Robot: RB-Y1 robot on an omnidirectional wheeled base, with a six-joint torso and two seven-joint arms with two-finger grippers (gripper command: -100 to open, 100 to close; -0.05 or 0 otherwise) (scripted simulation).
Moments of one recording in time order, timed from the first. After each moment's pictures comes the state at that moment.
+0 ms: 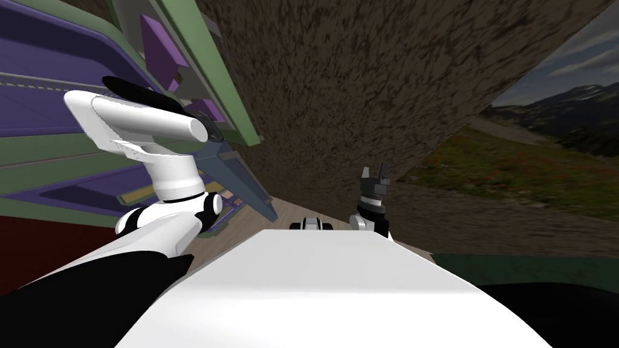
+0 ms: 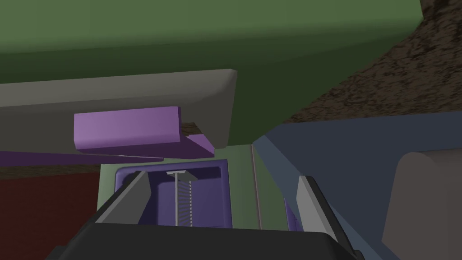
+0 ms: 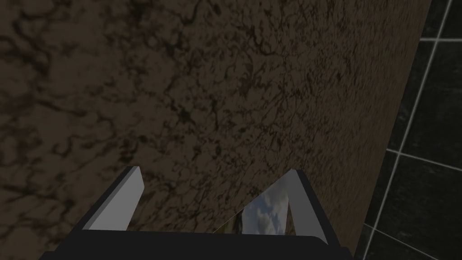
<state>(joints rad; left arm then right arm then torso) -0.68 0.88 0.39 -1.86 0.20 1.39 0.31 0.48 0.01 0.04 -2.25 -0.08 -0.61 0.16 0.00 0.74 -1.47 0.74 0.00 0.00</state>
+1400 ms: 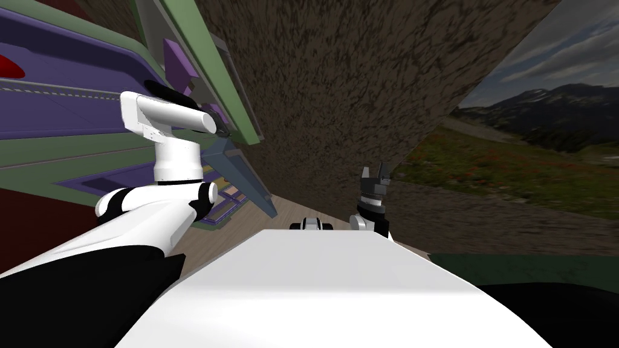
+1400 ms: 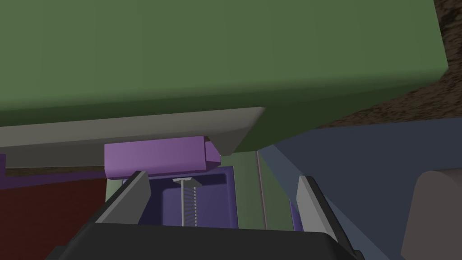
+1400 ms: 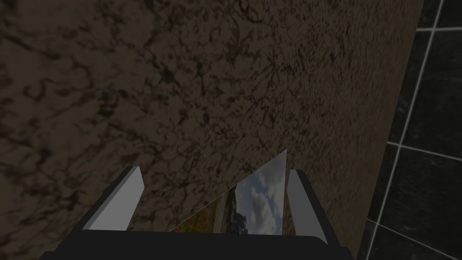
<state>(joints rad) -0.88 0.97 0.21 -1.42 0.27 1.13 0.29 0.48 0.01 0.04 -2.25 -0.08 -0.61 0.16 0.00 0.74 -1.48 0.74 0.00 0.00</state>
